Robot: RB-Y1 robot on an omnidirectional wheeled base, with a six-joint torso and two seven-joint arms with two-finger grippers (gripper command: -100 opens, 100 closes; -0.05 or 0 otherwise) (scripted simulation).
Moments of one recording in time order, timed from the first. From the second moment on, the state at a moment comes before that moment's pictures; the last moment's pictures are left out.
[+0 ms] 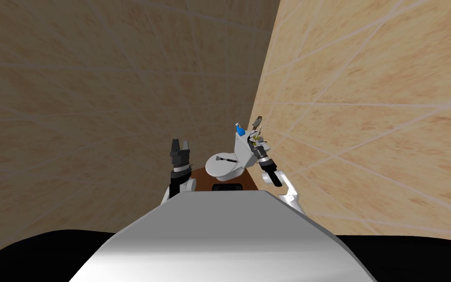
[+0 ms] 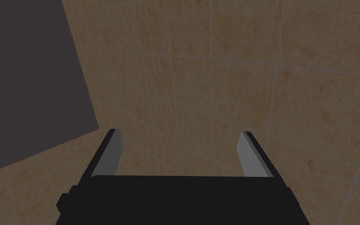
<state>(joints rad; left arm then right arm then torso) 0.53 -0.03 -0.02 -2.26 -0.10 -0.63 -0.09 0.33 -0.31 -0.04 -2.01 0.43 -0.43 0.38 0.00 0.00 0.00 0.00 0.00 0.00</state>
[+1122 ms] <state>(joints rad) 0.53 -0.03 -0.02 -2.26 -0.10 -0.63 -0.09 0.19 -0.35 -0.08 -1.85 0.74 -0.36 0.70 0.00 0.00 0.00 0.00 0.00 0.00</state>
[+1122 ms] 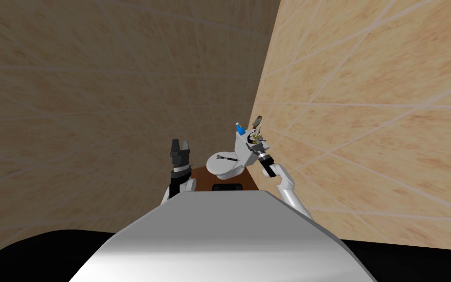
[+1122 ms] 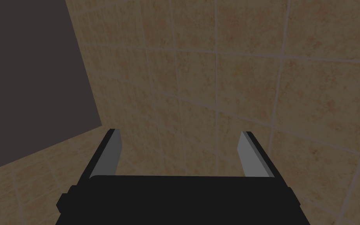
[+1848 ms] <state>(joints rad) 0.53 -0.03 -0.02 -2.26 -0.10 -0.63 -0.09 0.12 -0.34 -0.12 -1.78 0.91 -0.31 0.90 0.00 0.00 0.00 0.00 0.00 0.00</state>
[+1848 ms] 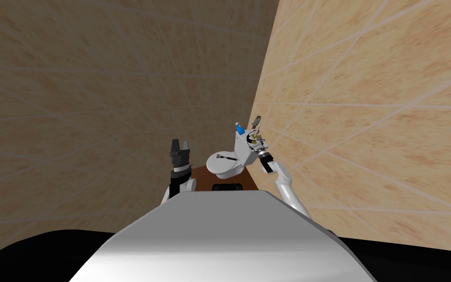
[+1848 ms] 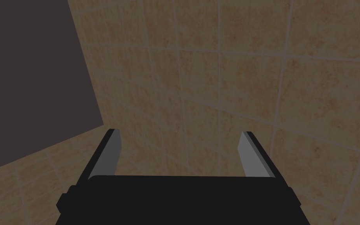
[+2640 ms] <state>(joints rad) 0.53 -0.03 -0.02 -2.26 -0.10 -0.63 -0.09 0.02 -0.29 -0.18 -1.68 1.09 -0.24 1.12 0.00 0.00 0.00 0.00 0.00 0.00</state>
